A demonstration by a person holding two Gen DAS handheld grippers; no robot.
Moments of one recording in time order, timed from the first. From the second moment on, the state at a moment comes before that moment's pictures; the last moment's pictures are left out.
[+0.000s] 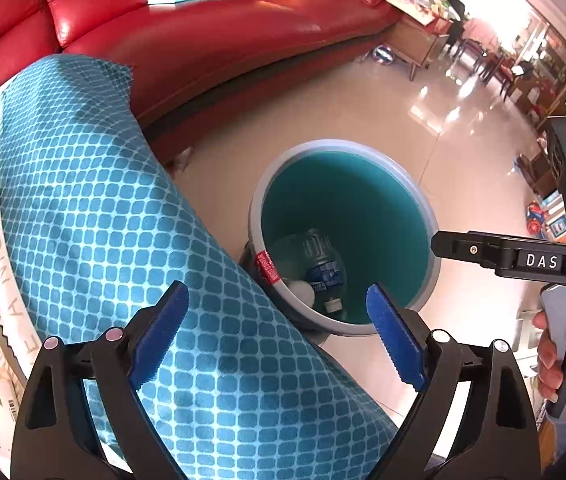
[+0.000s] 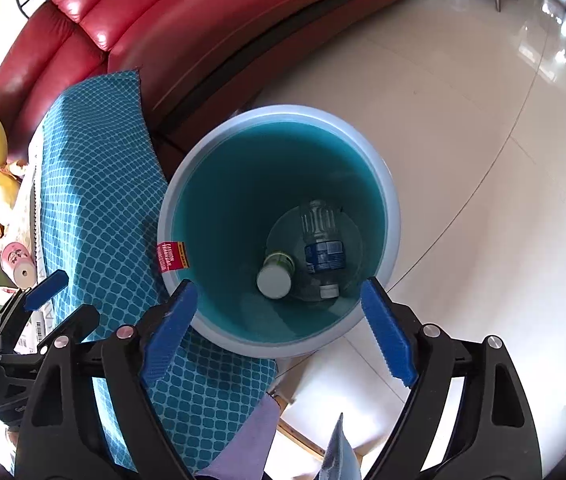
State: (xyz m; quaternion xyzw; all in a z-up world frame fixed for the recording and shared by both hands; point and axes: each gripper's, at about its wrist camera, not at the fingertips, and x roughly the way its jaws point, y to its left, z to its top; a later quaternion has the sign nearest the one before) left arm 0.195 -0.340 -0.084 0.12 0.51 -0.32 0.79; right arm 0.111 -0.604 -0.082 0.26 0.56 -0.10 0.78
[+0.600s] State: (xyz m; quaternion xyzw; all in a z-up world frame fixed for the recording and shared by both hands) left arm 0.161 -0.228 -0.044 0.07 0.48 -0.29 0.82; right arm 0.111 -0.511 -0.029 0.17 0.56 -0.05 0.81
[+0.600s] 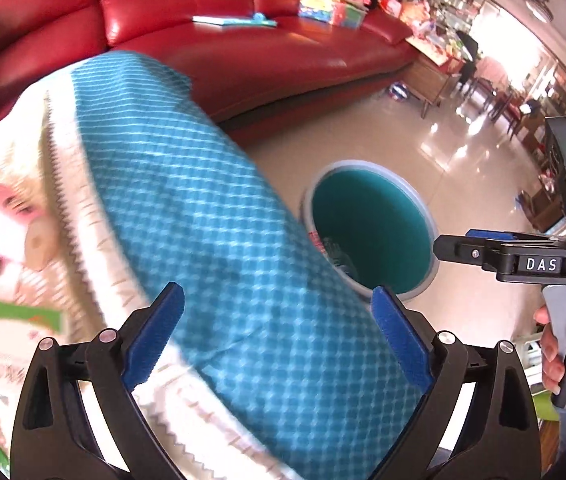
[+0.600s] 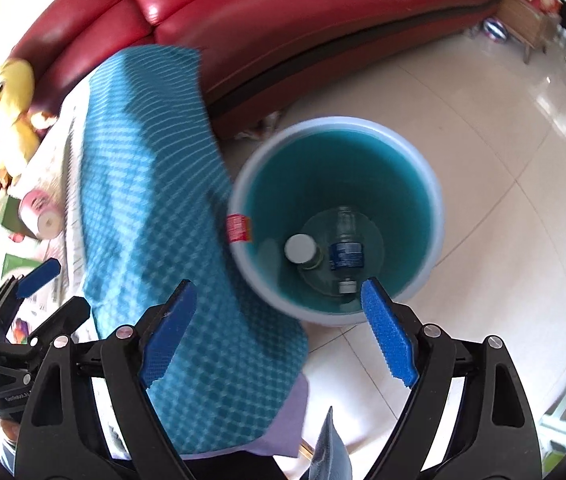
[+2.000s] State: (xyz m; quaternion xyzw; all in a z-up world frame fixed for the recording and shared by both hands) left arm 0.162 0.132 -0.053 -0.05 0.47 -0.09 0.88; right arm 0.192 -0.096 -0.067 -0.27 0.53 0.13 0.80
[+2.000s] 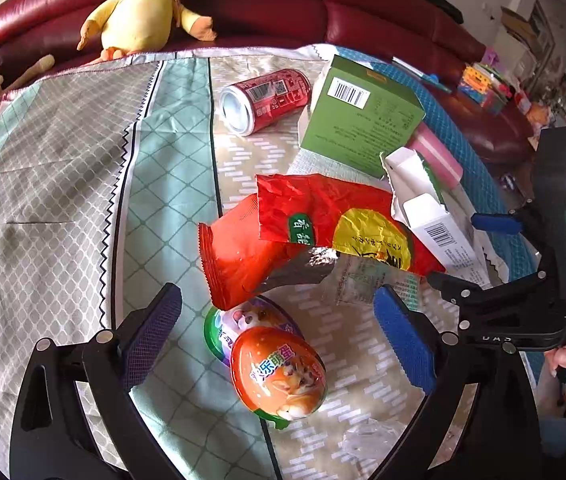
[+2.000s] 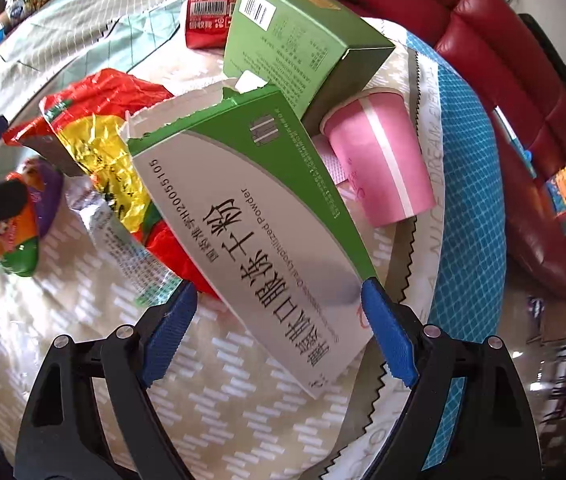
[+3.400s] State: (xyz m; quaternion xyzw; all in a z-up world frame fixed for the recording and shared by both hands) left arm 0.308 0.068 -0.026 0.07 0.44 -0.19 0.87; right arm 0.256 -0.199 0.030 -0.10 0.53 0.10 0.84
